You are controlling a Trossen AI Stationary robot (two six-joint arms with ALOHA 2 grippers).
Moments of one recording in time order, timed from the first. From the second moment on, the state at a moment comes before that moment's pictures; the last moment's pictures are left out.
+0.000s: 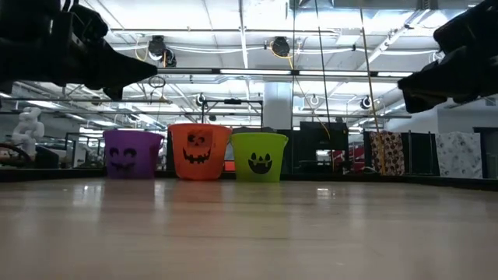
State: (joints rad) left arm -0.17 0.88 0.01 0.92 -0.30 -0.02; right arm 0.31 0.52 0.01 0.38 0.20 0.07
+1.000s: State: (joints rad) left arm -0.17 0.72 0.01 0.77 -0.41 -0.01; right arm 0.03 0.00 0.02 0.03 -0.05 -0.02
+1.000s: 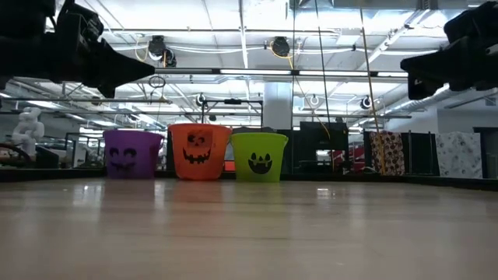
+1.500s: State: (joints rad) left arm -0.17 0.72 0.01 0.72 -0.41 -0.01; right arm 0.02 0.00 0.02 0.02 -0.02 0.10
